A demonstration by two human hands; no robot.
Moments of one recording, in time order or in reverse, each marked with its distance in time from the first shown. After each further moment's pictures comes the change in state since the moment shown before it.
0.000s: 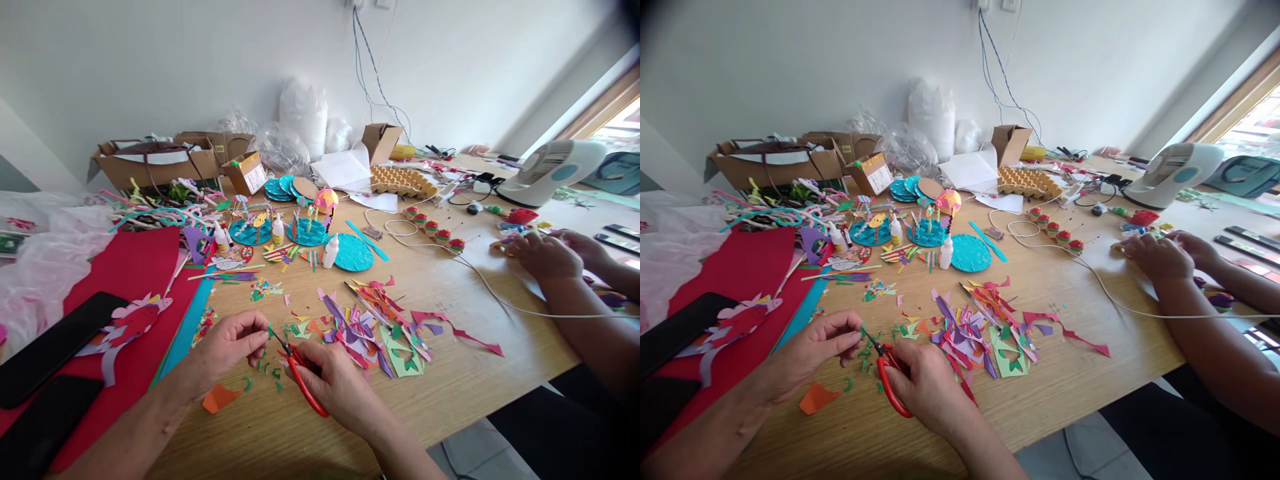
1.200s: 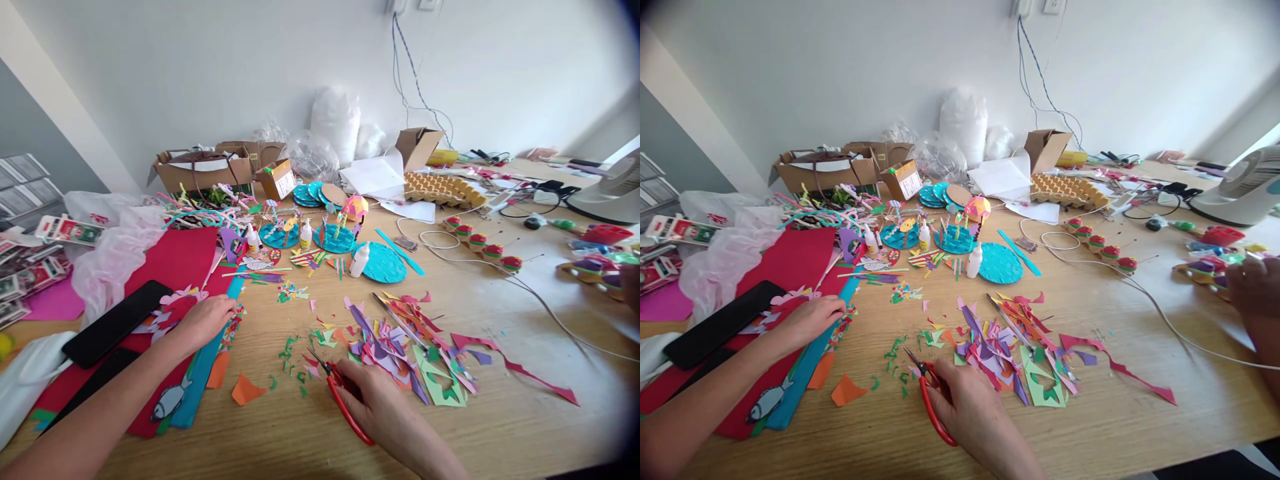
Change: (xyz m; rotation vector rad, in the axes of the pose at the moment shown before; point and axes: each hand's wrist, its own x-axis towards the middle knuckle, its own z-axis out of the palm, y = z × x) left_hand 0.015 -0.039 -0.112 1.200 0.220 0.062; right_hand -0.011 0.015 -0.006 -0.275 -0.162 0.117
